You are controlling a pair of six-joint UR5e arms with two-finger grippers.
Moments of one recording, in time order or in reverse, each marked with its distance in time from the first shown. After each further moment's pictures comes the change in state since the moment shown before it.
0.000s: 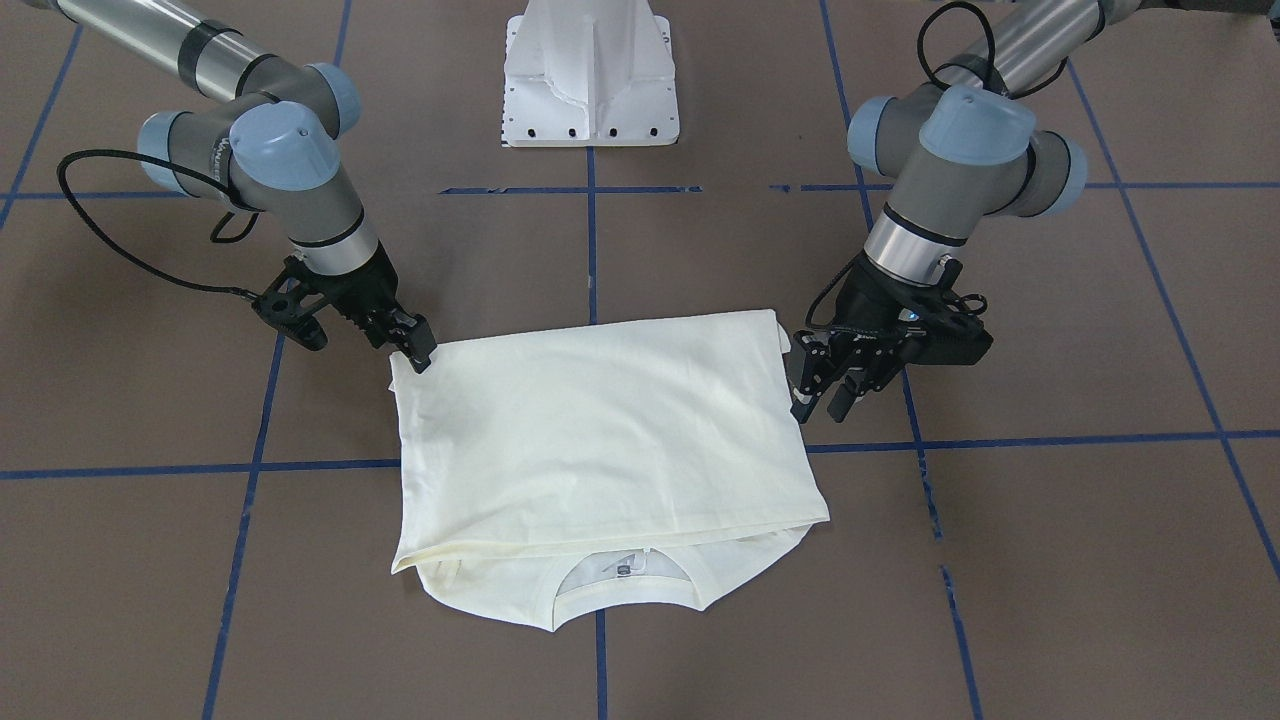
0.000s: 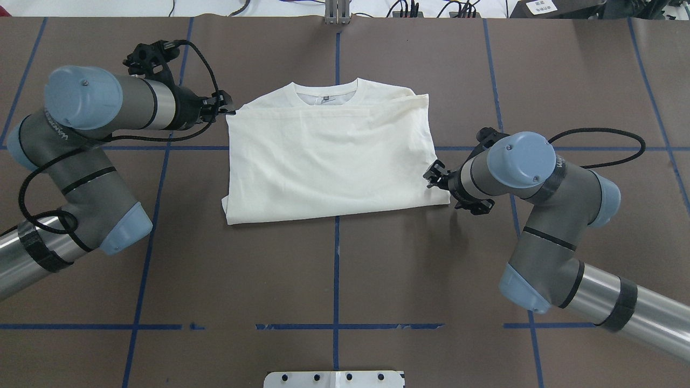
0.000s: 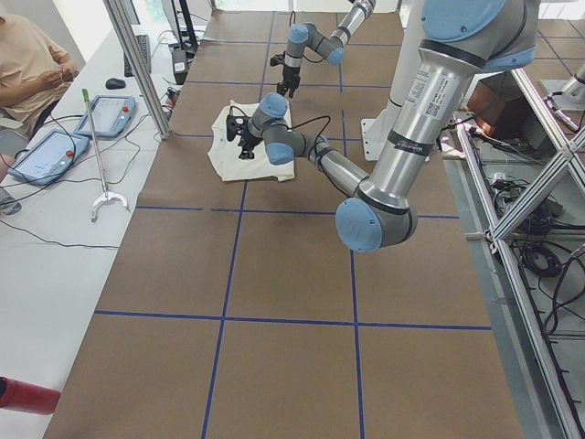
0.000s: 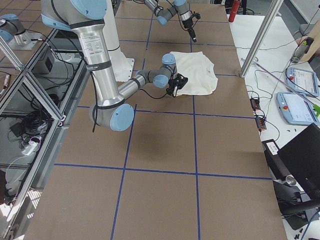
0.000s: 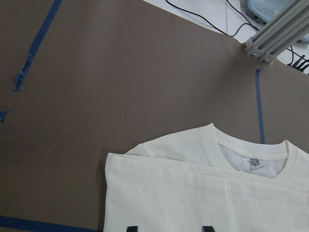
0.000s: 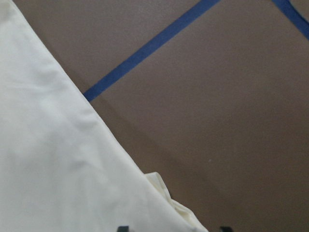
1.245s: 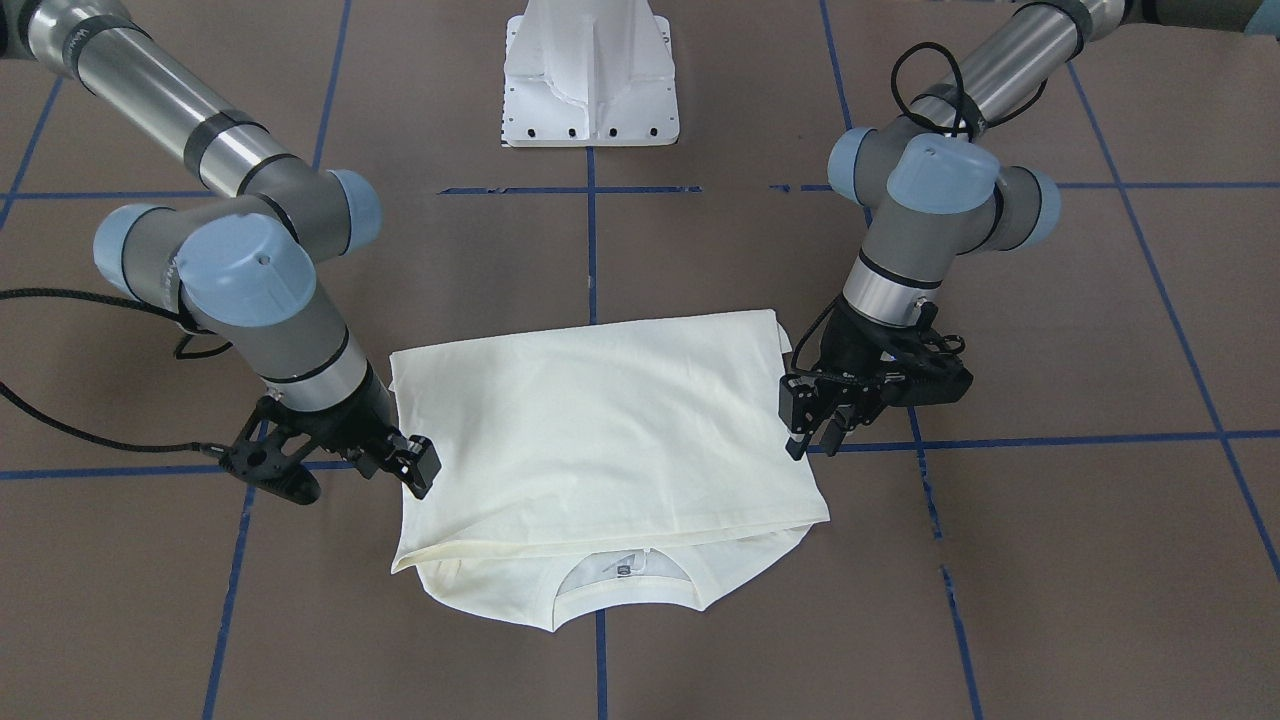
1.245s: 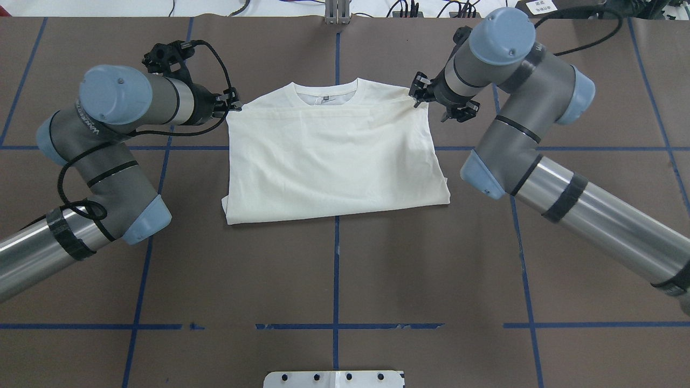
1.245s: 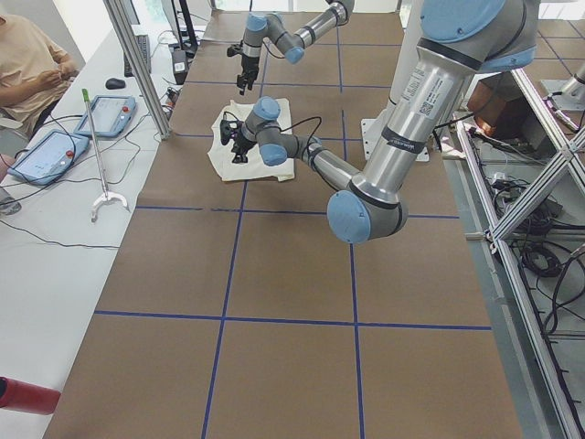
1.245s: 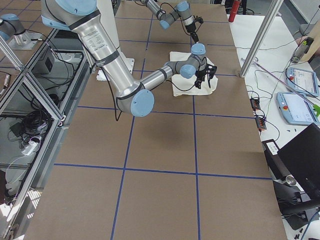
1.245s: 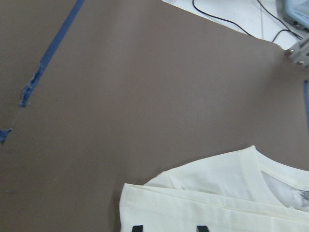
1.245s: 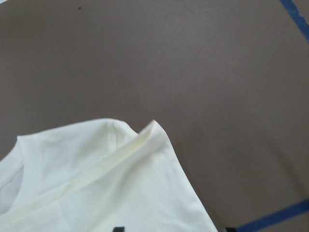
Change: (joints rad) left arm 0.003 -0.054 0.083 0.000 0.020 -0.008; right arm 0.212 0.238 -0.228 -0.001 0.143 -0.285
